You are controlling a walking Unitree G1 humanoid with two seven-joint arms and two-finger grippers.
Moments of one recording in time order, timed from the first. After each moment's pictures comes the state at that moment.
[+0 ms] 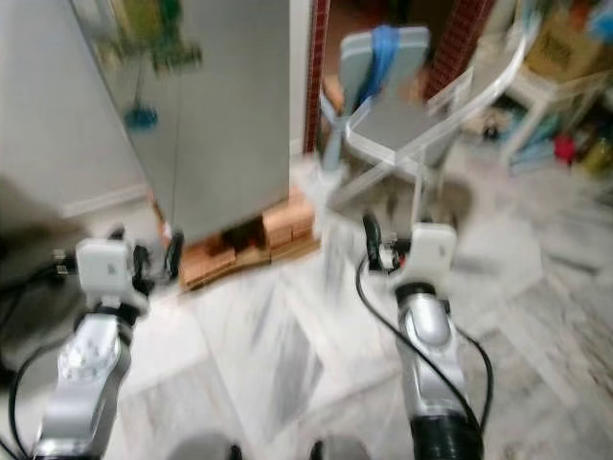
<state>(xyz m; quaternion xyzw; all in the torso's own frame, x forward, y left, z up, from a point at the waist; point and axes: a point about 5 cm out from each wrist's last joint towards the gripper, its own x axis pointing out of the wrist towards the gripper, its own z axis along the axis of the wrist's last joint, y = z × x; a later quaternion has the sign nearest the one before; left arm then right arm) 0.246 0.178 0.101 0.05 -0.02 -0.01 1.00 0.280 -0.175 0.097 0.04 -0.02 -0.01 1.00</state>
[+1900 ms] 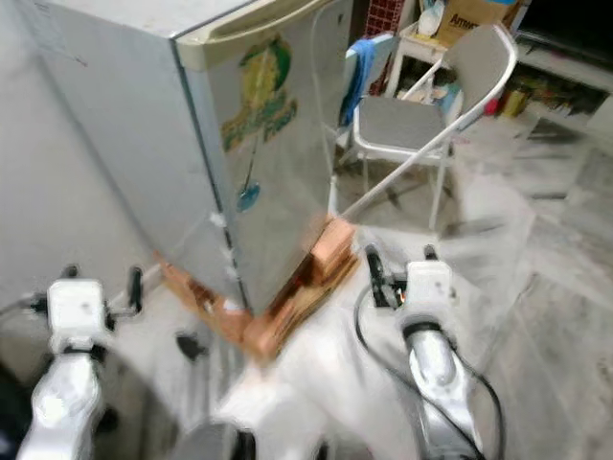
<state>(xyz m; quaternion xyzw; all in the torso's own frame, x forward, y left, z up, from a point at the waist) 0.214 0.202 0.064 0.12 0.03 0.06 0.99 0.241 -0.193 0.063 -0.05 0.03 -0.01 1.00</state>
